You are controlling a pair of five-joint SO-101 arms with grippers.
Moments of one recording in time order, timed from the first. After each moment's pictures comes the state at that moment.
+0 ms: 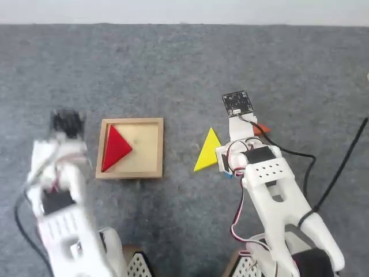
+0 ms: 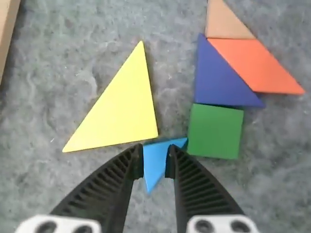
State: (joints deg) left arm -30.8 -55.0 64.6 42.9 -23.7; right arm -19.4 -26.1 53.4 45.2 -2.0
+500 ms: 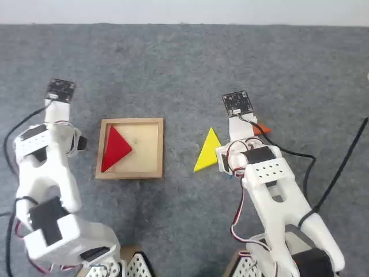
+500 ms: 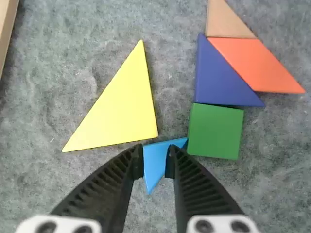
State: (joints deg) left arm -35.3 1.9 33.5 43.7 -30.5; right arm -19.4 -26.1 53.4 45.2 -2.0
